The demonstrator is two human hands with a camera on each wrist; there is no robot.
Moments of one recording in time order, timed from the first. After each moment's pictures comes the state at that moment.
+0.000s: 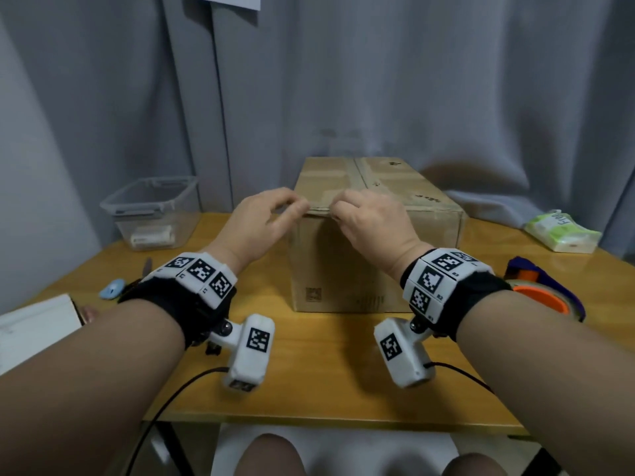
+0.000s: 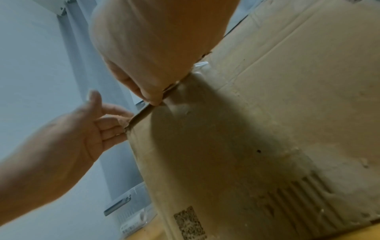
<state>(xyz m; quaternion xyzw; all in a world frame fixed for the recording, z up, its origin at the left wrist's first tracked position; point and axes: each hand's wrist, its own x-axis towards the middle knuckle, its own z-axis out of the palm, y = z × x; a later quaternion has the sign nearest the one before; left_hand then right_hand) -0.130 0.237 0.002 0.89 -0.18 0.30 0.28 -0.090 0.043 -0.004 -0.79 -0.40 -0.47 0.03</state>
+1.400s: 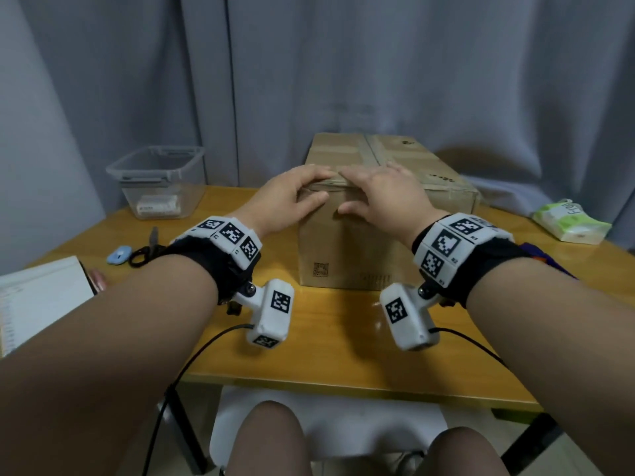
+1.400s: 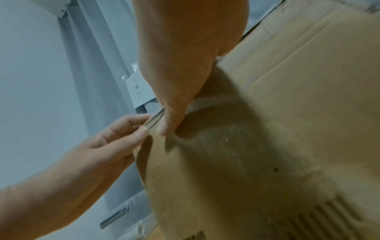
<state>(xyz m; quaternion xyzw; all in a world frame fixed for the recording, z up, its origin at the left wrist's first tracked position) -0.103 0.238 -0.012 0.89 -0.24 0.25 0.29 -0.087 0.043 0.010 -0.93 -0.28 -0.22 0.00</state>
